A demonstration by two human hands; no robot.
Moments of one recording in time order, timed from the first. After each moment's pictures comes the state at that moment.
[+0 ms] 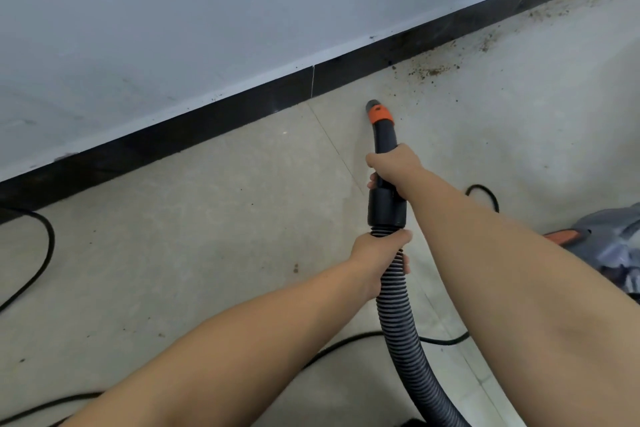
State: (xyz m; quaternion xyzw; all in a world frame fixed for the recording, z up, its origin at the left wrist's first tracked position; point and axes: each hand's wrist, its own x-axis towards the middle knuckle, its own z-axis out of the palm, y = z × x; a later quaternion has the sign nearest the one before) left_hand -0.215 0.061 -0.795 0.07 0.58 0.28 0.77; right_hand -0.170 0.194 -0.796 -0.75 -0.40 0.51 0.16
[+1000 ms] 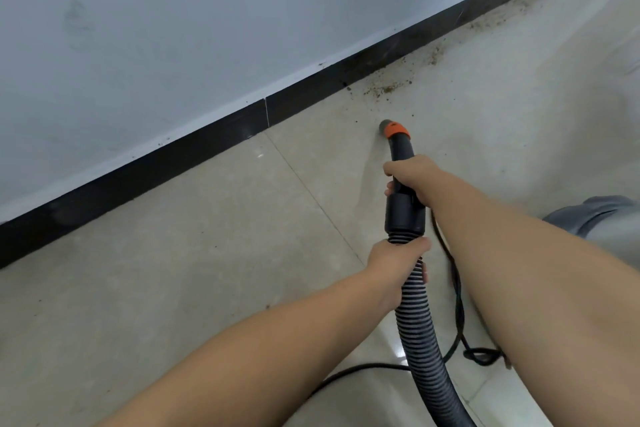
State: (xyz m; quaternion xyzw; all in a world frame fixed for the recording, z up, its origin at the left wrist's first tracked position) left_hand -0.159 0.096 -0.776 0.11 0.55 0.24 0.79; right_hand -0.087 0.231 -0.787 -0.79 -0.33 0.49 0.16
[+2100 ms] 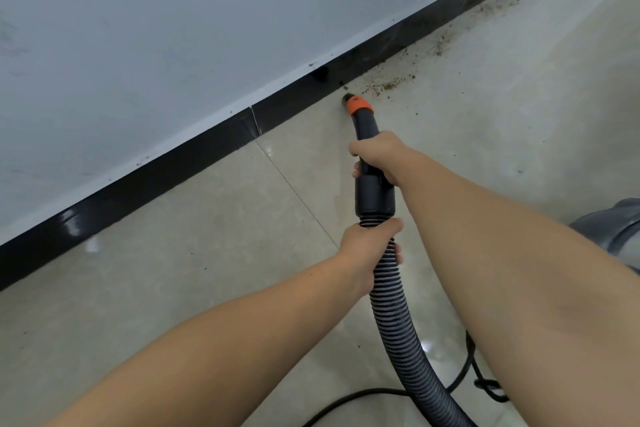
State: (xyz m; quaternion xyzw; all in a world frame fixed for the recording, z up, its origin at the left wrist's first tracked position) left_hand -0.178 0.149 -0.792 0.10 0.58 0.27 0.76; right_hand -0.123 0.284 -0.792 -0.73 -0.36 0.55 0.18
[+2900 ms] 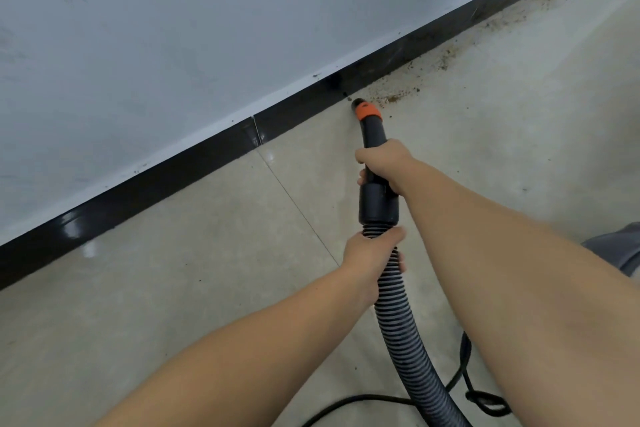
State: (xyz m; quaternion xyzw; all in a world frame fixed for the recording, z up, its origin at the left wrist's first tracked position) left_hand -0.170 0.160 -0.801 0.09 0.58 0.30 0.75; right_hand -0.117 0.297 -0.800 -0.74 -0.38 0.52 0.18
